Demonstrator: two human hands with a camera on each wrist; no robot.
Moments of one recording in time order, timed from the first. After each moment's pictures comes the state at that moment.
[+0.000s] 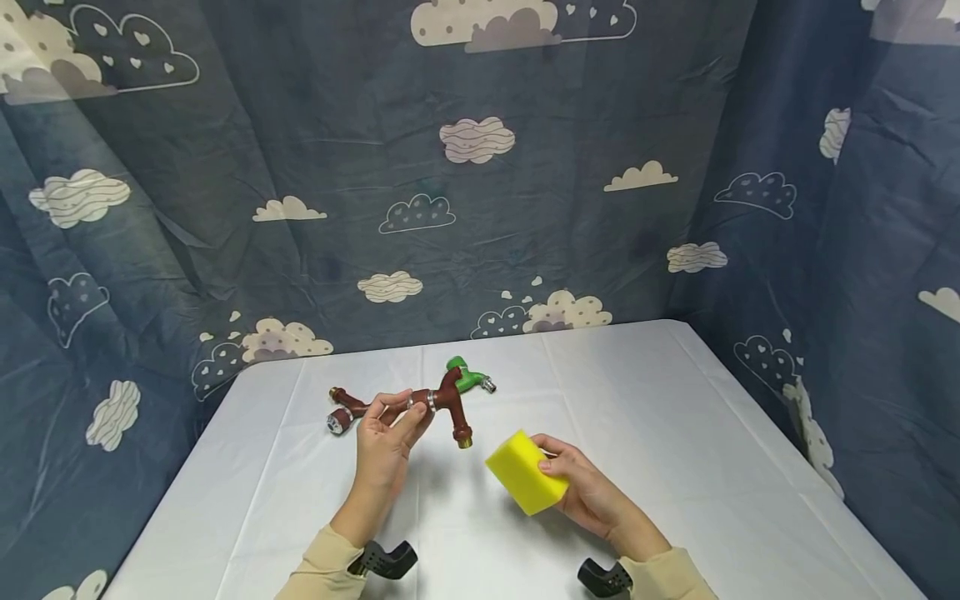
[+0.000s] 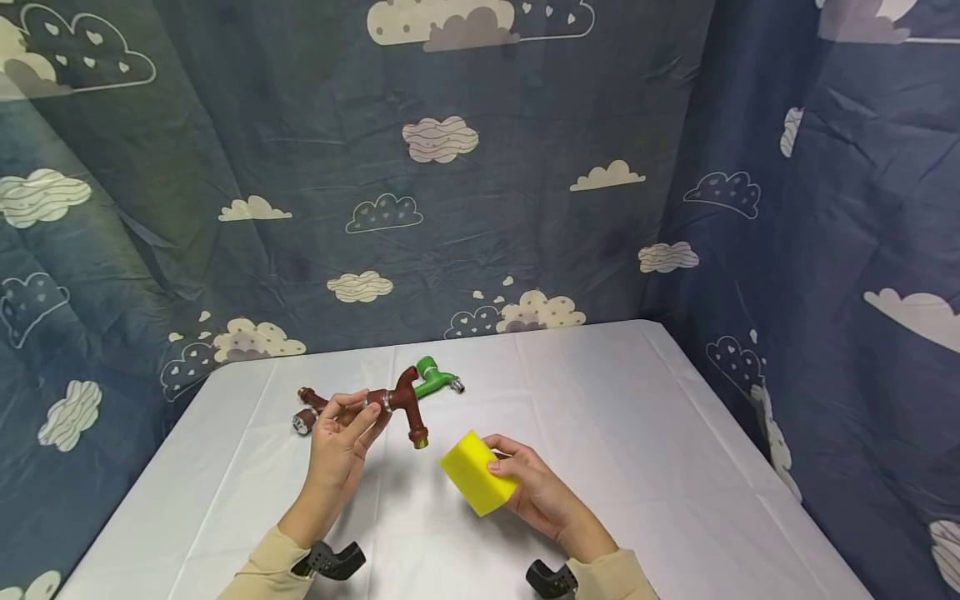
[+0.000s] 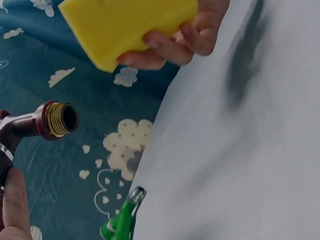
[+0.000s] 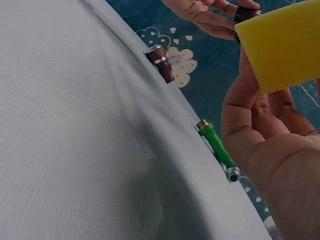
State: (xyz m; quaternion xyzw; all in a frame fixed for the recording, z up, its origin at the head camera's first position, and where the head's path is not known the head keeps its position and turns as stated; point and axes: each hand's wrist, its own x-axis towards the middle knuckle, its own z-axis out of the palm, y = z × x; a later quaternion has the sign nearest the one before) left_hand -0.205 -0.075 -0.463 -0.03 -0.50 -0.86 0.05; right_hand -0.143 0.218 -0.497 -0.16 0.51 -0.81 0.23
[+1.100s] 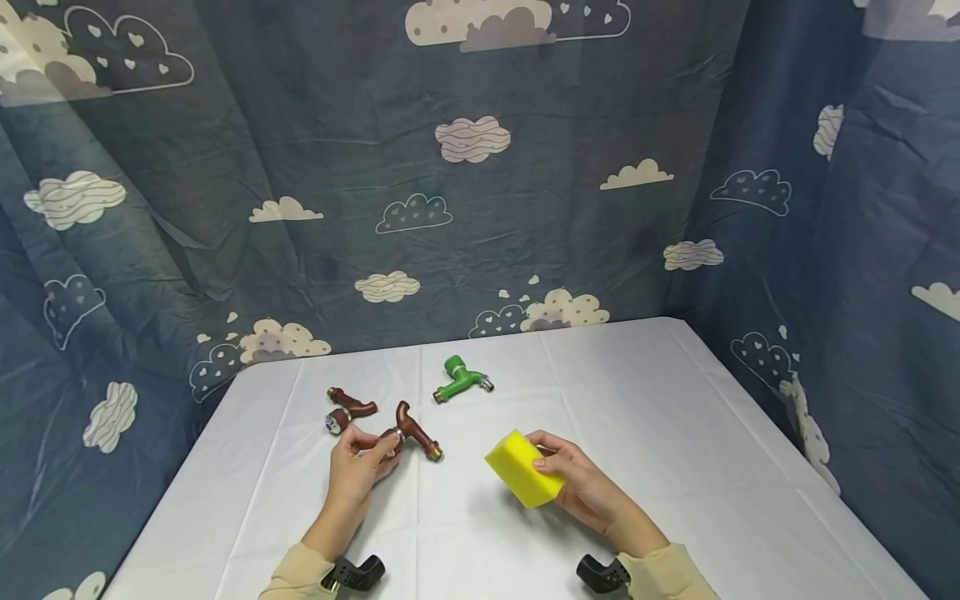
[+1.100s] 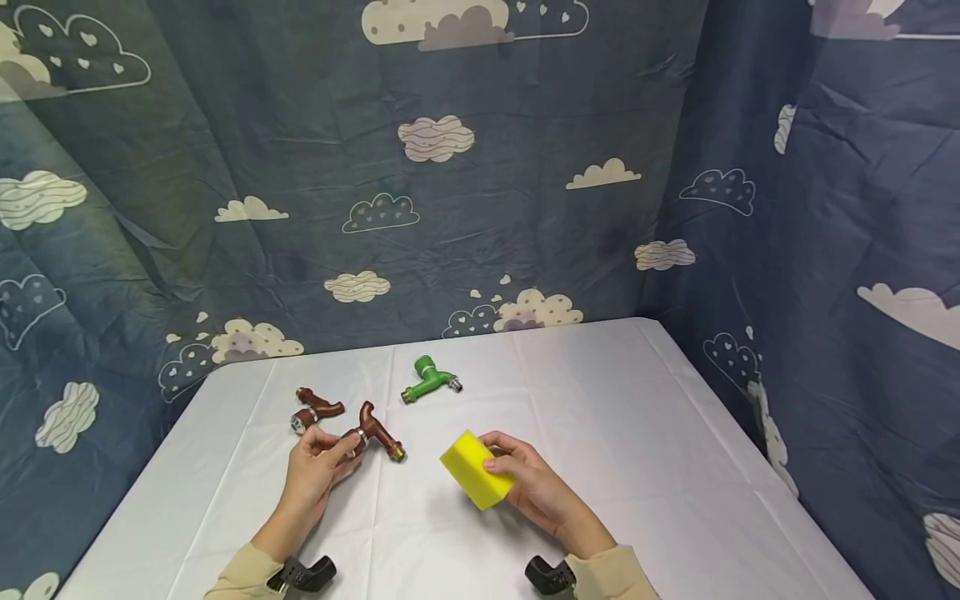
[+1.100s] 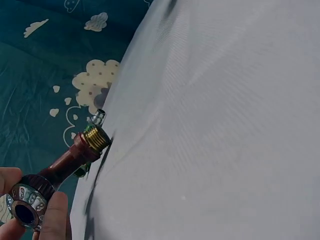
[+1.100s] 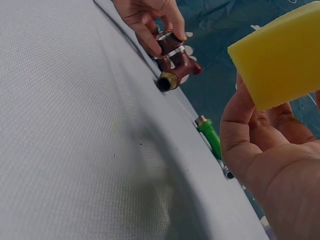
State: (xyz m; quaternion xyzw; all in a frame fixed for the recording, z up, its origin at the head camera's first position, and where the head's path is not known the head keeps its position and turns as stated) left_hand -0.210 -0.123 -0.508 0.10 -0.63 -0.77 0.02; right_hand -0.145 0.218 -0.493 -0.14 0.56 -0.79 0.21
